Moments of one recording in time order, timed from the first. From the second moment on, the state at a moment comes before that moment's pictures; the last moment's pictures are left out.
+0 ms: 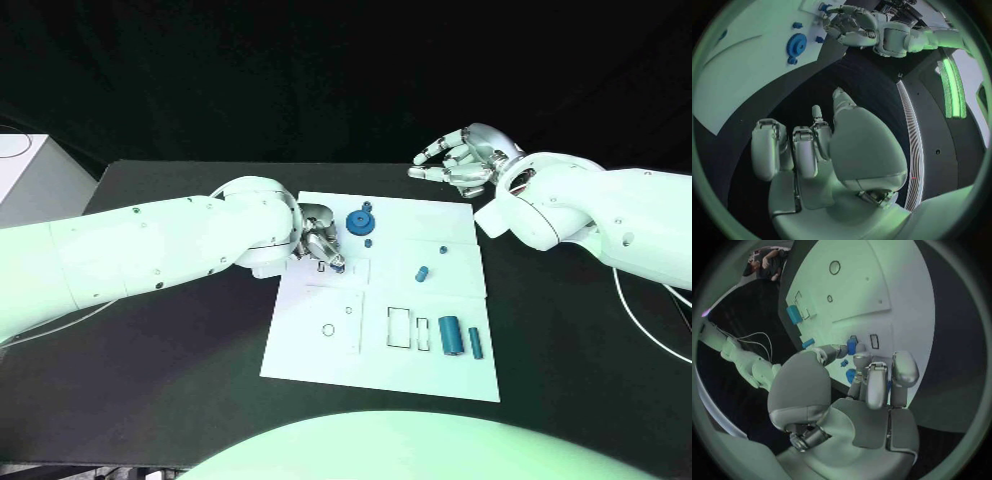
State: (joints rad) left arm 1.31 -0.60 -0.17 1.45 -1.08 0.13 -0.52; left_hand 1.10 -0.23 0.75 0.17 0.45 0.84 0.07 0.77 0.75 1.21 -0.01 1.15 0.88 1.47 -0.06 1.47 1.31 0.12 1.24 0.04 1.38 1.12; right arm 1.34 -0.83 -0.15 1.47 -0.67 -0.42 0.01; right_hand 1.40 -0.12 0.02 0.29 0.21 0.85 0.16 0.34 0.28 1.41 0.08 1.41 1.31 1.47 0.00 1.55 1.31 0.05 1.47 0.10 1.36 1.31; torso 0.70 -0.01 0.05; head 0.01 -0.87
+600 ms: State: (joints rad) left arm 1.31 -0.60 -0.17 1.45 -1.09 0.14 -0.52; left_hand 1.09 -0.23 0.75 0.17 0.45 0.85 0.07 0.78 0.75 1.21 -0.01 1.15 0.88 1.47 -0.06 1.47 1.31 0.12 1.24 0.04 1.38 1.12; right arm 1.34 -0.83 -0.15 1.47 -0.67 -0.42 0.01; right_hand 1.40 -0.12 0.02 0.29 0.21 0.85 0.16 0.34 0.28 1.41 0.08 1.41 1.31 1.47 0.00 1.55 1.31 0.05 1.47 0.10 1.36 1.31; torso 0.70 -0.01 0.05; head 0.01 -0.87
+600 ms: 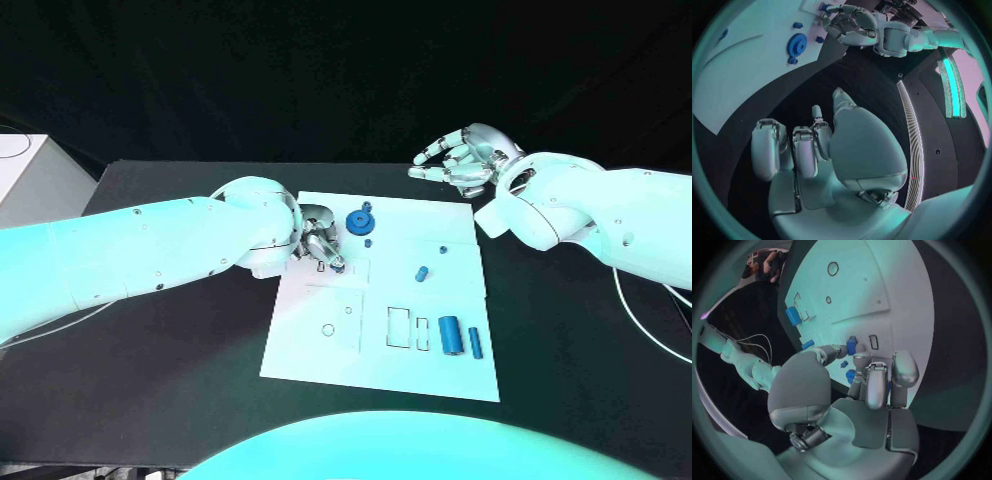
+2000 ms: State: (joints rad) left arm 1.31 -0.58 -0.17 1.43 -1.09 0.17 -0.52; left_hand 1.09 -0.22 0.75 0.17 0.46 0.85 0.07 0.77 0.76 1.22 -0.01 1.16 0.89 1.47 -0.06 1.47 1.31 0.11 1.24 0.04 1.38 1.13; right arm 1.34 -0.83 -0.15 1.47 -0.67 -0.42 0.01; right_hand 1.39 -0.11 0.03 0.29 0.21 0.85 0.16 0.34 0.28 1.41 0.08 1.41 1.31 1.47 0.00 1.55 1.31 0.05 1.47 0.10 1.36 1.31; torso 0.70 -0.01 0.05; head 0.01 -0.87
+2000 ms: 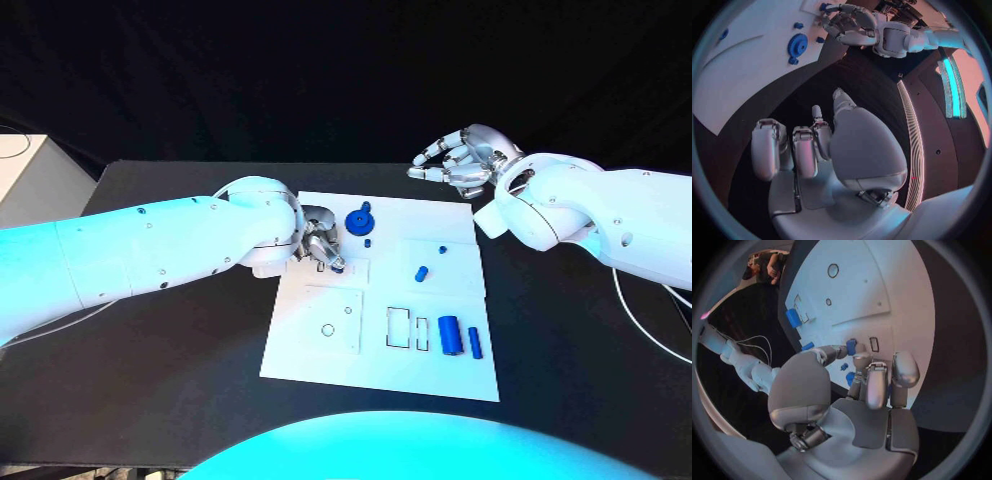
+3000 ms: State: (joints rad) left arm 1.31 -0.57 -0.17 1.41 -1.08 0.19 -0.52; left_hand 1.03 -0.18 0.74 0.17 0.46 0.88 0.07 0.79 0.77 1.30 -0.03 1.22 0.97 1.46 -0.08 1.51 1.31 0.11 1.29 0.03 1.41 1.19; right arm 1.34 -0.83 -0.15 1.47 -0.67 -0.42 0.01; right_hand 1.39 -0.11 0.03 0.29 0.21 0.85 0.16 0.34 0.28 1.41 0.08 1.41 1.31 1.47 0.00 1.55 1.31 0.05 1.47 0.10 1.36 1.31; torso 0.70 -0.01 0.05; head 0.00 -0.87
